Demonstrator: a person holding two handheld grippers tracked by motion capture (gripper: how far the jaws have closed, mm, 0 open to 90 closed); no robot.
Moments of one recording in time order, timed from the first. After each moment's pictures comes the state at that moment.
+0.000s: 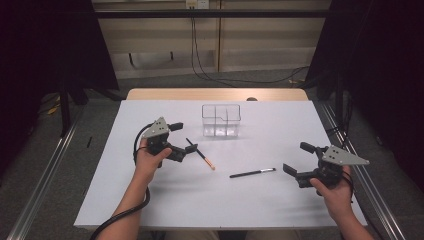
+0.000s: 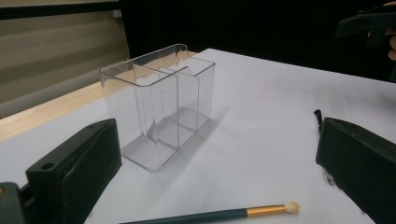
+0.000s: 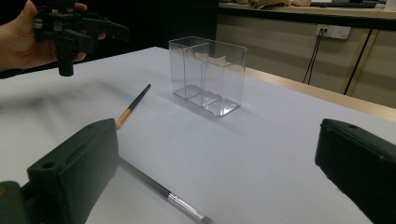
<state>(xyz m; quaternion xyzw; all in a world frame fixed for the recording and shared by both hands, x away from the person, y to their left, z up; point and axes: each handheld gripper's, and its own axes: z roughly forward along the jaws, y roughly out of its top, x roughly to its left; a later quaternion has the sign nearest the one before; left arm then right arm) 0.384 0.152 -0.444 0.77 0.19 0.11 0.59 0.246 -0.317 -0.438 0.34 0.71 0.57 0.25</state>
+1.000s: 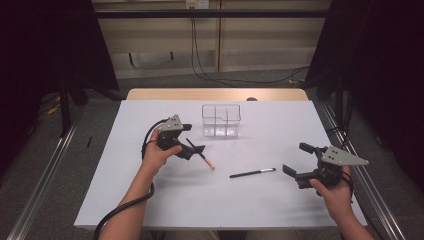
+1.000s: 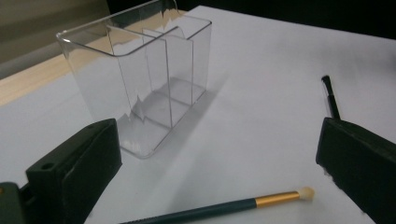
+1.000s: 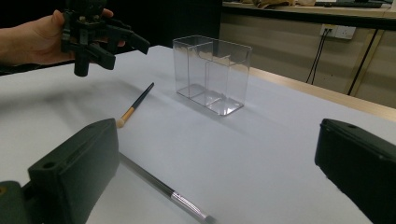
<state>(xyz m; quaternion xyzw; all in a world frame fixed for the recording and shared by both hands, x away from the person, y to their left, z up) 0.405 0.126 -0.450 0.83 0.18 0.07 0.52 0.245 -0.315 -0.438 0.33 0.71 0.57 0.24</state>
